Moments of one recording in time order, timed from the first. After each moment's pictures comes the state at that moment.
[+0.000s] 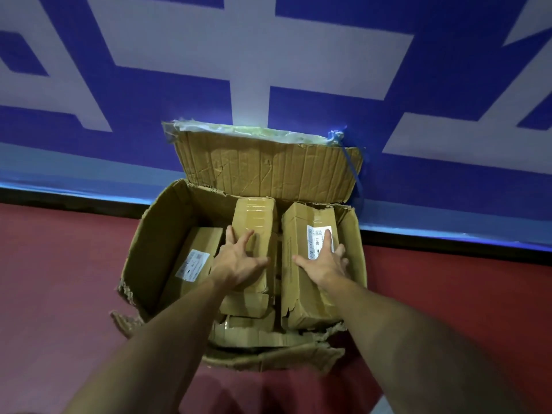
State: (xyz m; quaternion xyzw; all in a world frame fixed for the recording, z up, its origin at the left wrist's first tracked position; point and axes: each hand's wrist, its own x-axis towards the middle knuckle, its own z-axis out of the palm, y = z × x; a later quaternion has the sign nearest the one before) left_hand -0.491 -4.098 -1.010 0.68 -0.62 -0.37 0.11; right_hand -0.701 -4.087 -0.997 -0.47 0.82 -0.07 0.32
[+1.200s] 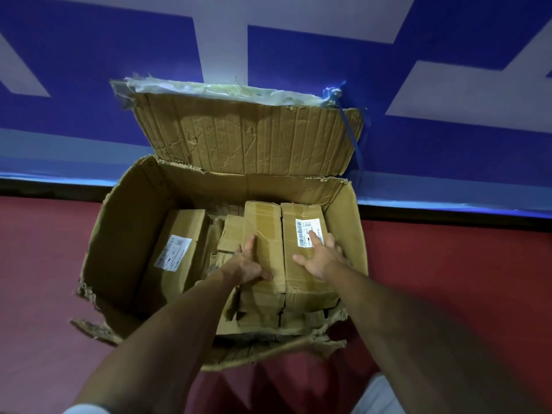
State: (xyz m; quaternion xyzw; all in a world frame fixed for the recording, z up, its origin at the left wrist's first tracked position) left_hand -0.531 -4.119 -1.090 0.64 -0.51 -0.58 0.02; right_hand -0.728 -4.099 -1.055 -0.53 0.78 0.10 0.32
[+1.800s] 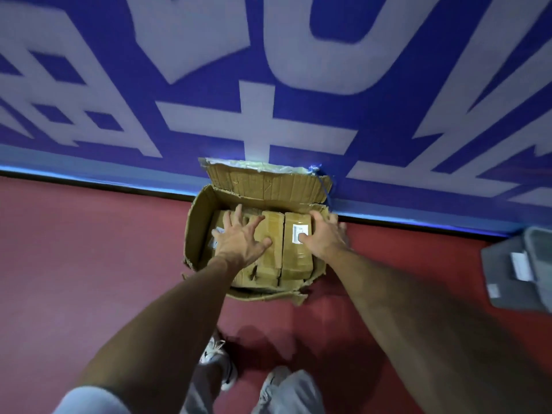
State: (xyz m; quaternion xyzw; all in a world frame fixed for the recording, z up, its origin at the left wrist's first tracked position) left_hand -0.490 -4.032 -0.663 0.68 -0.68 -0.26 -0.05; right_hand -0.688 -4.040 -0.641 -0.57 0.77 0.07 0.29
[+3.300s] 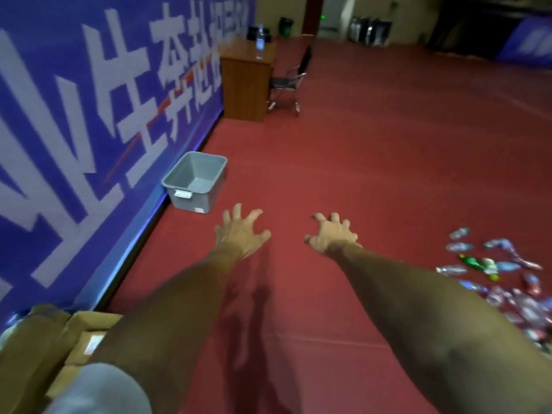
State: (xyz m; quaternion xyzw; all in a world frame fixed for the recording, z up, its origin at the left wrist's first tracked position) left_hand -0.654 -3.650 -0.353 0.00 -0.98 -0.20 -0.06; right_hand -0.643 -3.441 -0.325 0.09 0.98 -0.10 0.12
